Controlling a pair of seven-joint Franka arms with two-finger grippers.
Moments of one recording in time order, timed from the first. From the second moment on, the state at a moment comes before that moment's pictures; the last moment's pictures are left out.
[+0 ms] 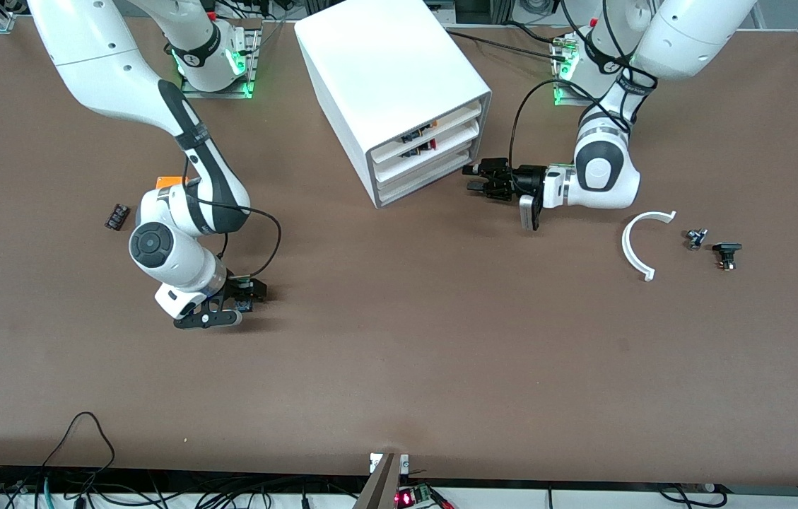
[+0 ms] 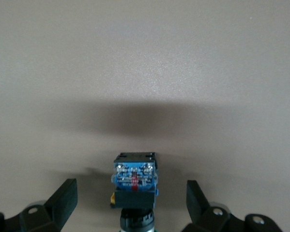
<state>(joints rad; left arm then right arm) -0.02 0.45 -0.28 -2.38 -1.48 1.98 1.25 0.21 0.67 0.04 -1.76 0.02 2.48 0.14</state>
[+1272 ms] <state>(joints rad) -0.01 0.52 -0.37 -2.44 -1.56 1.93 1.26 0.21 0.69 0.03 -1.74 0.02 2.51 0.13</state>
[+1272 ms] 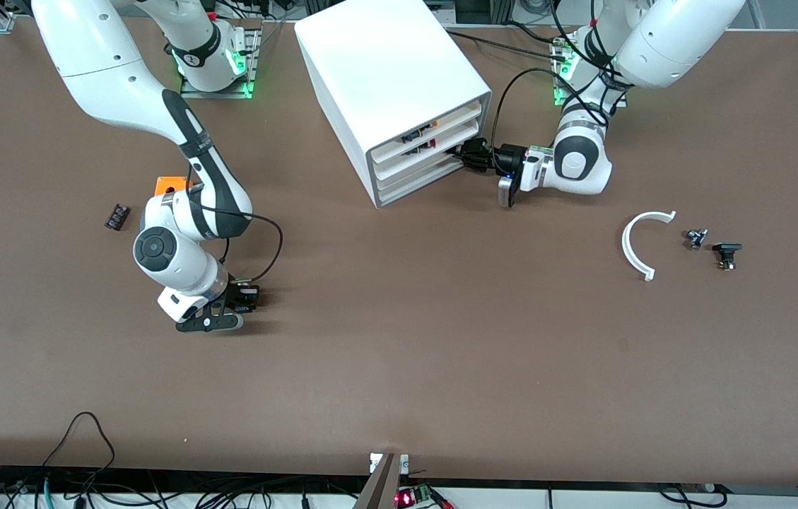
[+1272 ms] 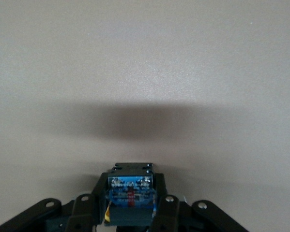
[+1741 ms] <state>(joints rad) 0.04 0.52 -0.31 -2.34 -1.45 1.94 1.20 0.21 0.69 0.03 -1.61 0.02 2.33 0.15</state>
